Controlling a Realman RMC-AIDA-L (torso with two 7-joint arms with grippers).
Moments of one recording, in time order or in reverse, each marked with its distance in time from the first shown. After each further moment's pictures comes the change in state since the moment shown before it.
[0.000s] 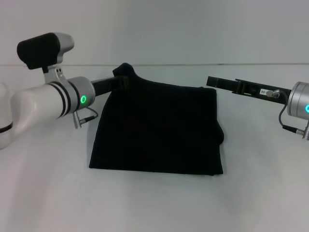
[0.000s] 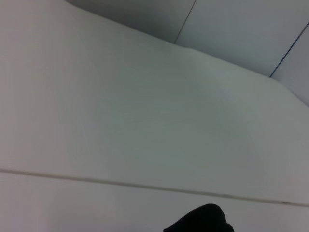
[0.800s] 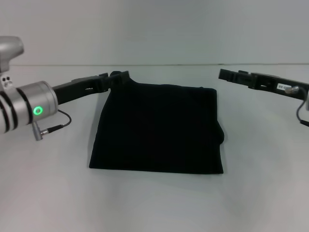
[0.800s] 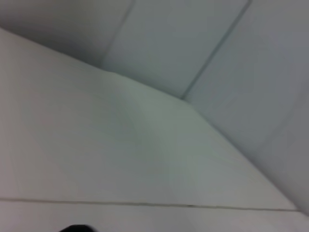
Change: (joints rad) left arm 0.269 -0.008 -0.015 0.369 -0.006 0.531 -0.020; right arm -0.034 -0.029 0.036 -0.043 0.006 -0.076 -0.078
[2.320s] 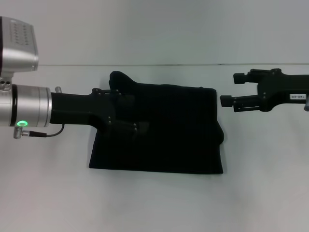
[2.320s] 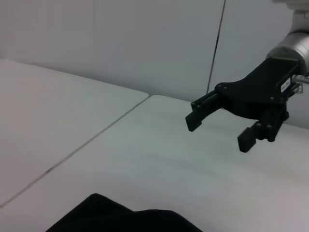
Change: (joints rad) left arm -0.101 0.066 -0.116 0.078 0.325 0.509 0.403; right arm 0.006 -0.001 0.041 -0.302 -0.293 -0.352 -0.210
